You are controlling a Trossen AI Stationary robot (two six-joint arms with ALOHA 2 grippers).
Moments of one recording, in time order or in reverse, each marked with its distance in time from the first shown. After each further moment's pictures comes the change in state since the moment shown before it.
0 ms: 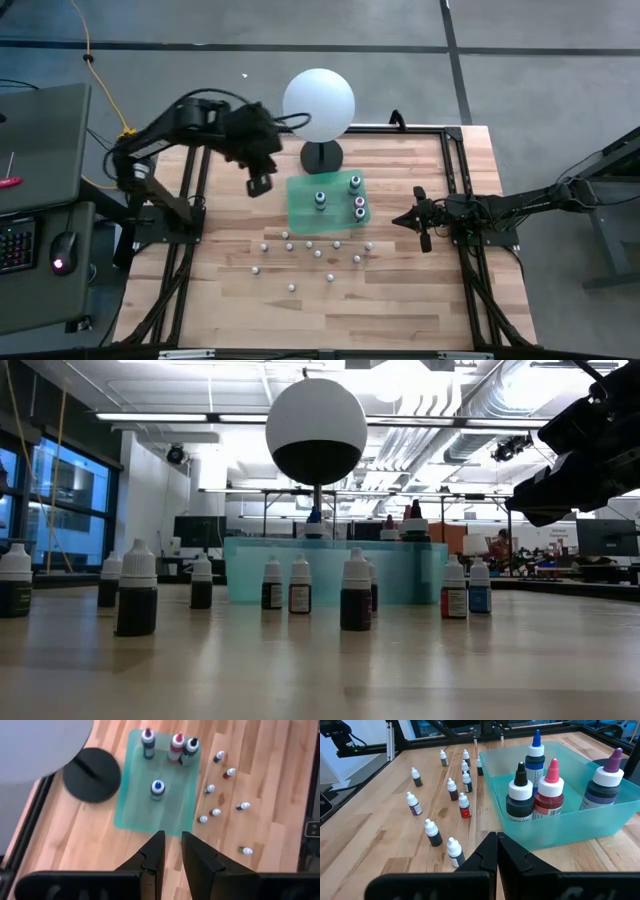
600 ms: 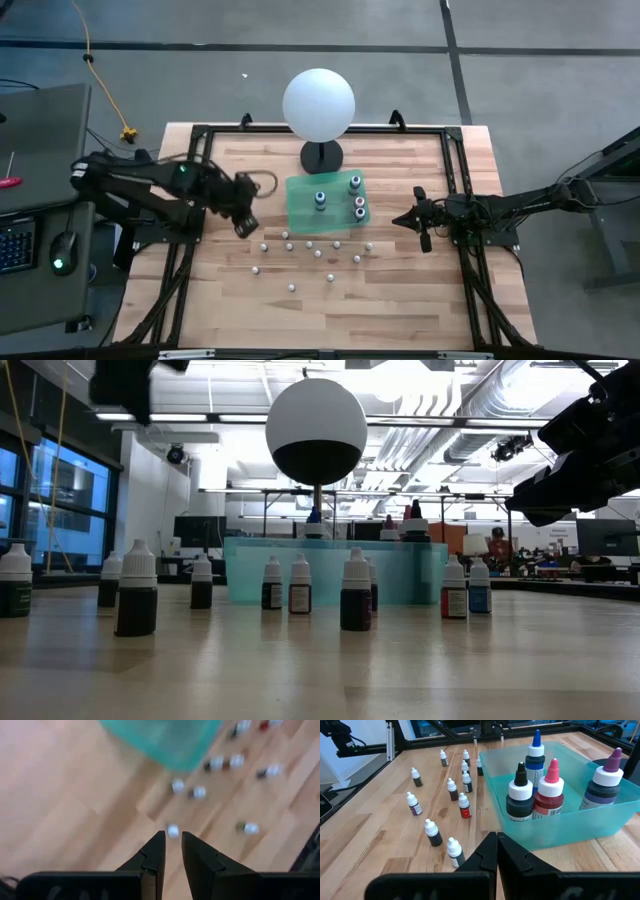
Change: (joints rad) left arm -0.279 -0.426 -0.960 0.397 -0.044 -0.662; right arm 0.000 0.000 0.000 0.000 0.000 0.000
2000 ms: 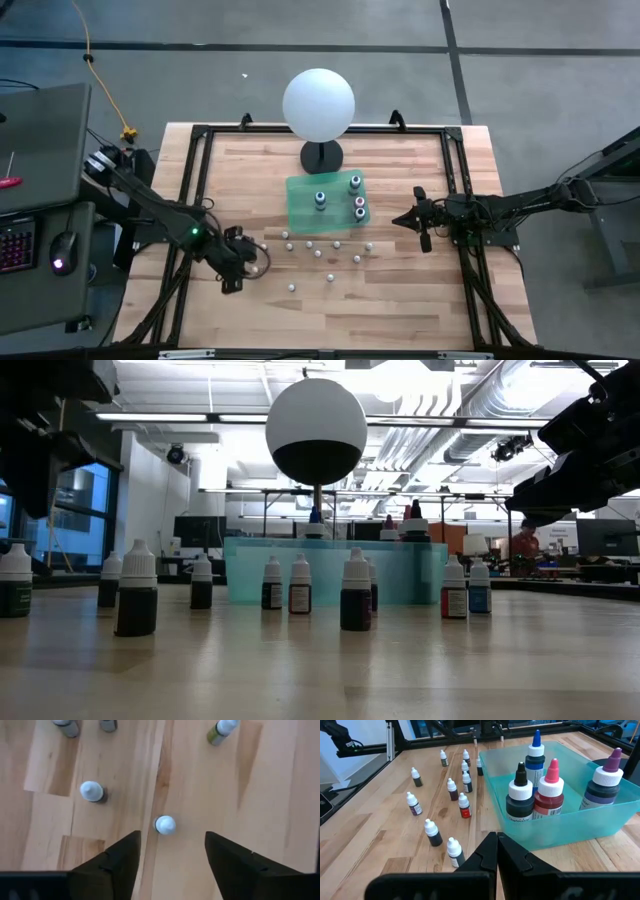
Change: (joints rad) left arm -0.483 0.090 -0.404 0.518 -0.078 0.050; right arm 0.000 0.000 0.000 0.000 0.000 0.000
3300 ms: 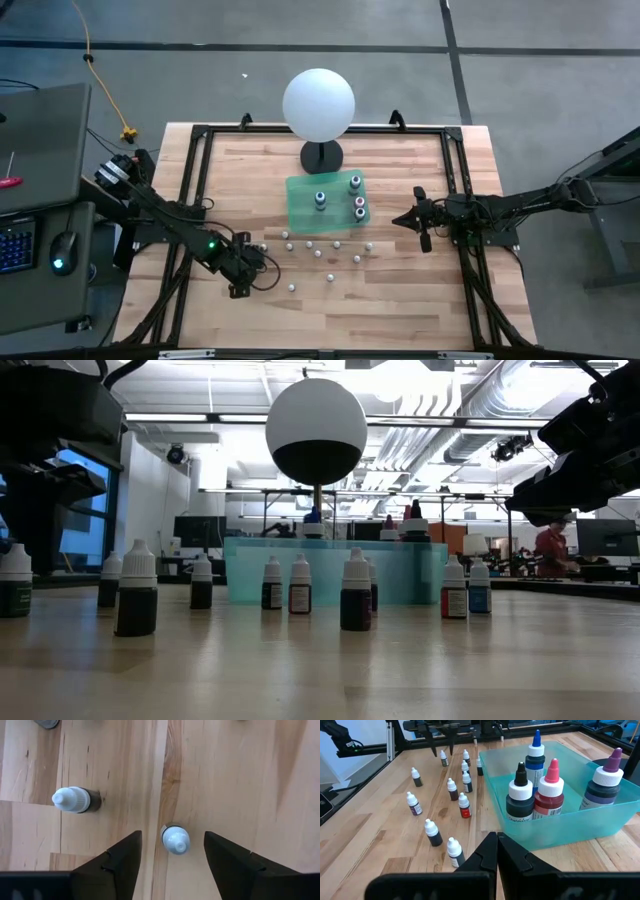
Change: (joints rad) left arm 0.000 0.193 0.000 0.093 -0.029 0.060; right arm 0.000 0.000 0.000 0.000 0.000 0.000
